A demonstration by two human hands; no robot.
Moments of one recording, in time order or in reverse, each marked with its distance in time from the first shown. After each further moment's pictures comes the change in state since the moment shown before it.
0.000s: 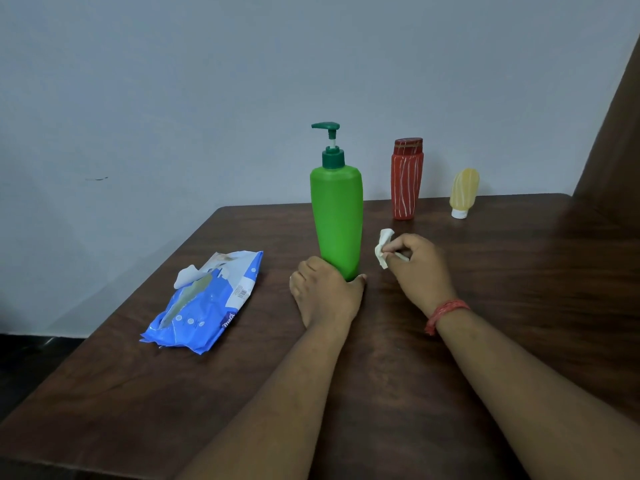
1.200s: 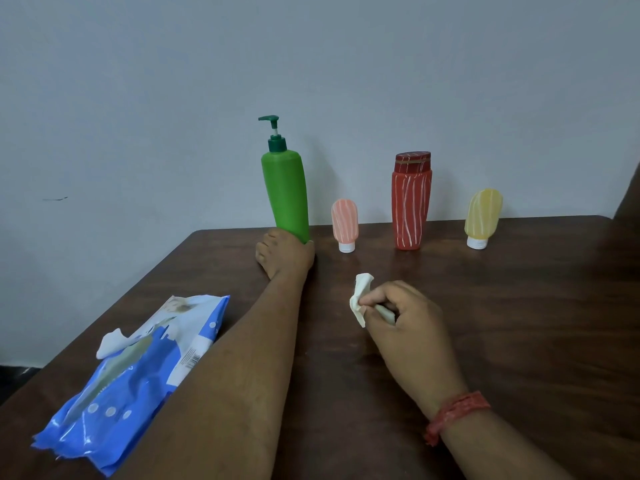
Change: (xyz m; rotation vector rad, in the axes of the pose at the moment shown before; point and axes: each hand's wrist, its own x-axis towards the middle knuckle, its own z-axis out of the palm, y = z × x) left_hand 0.217 0.005 0.080 0.050 -0.008 -0.159; right_hand 0.004 0.001 0.024 0.096 -0.018 -0.120
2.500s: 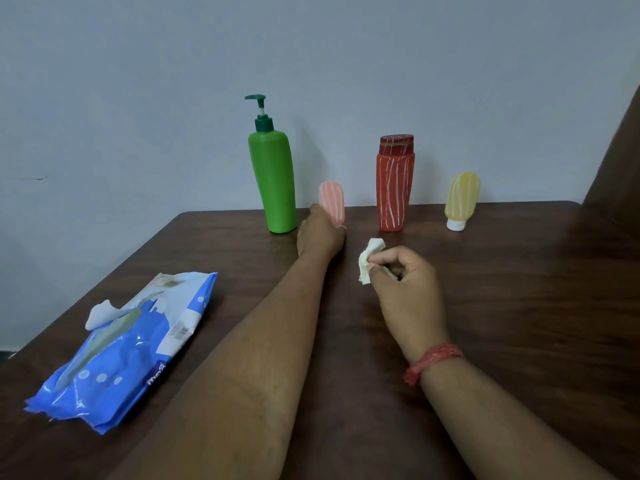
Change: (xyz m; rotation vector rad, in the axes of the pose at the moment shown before) left_hand -0.049 0.047 0.015 -0.248 -0.200 0.288; right_hand 0.010 0.011 -0.011 0.146 0.170 0.234
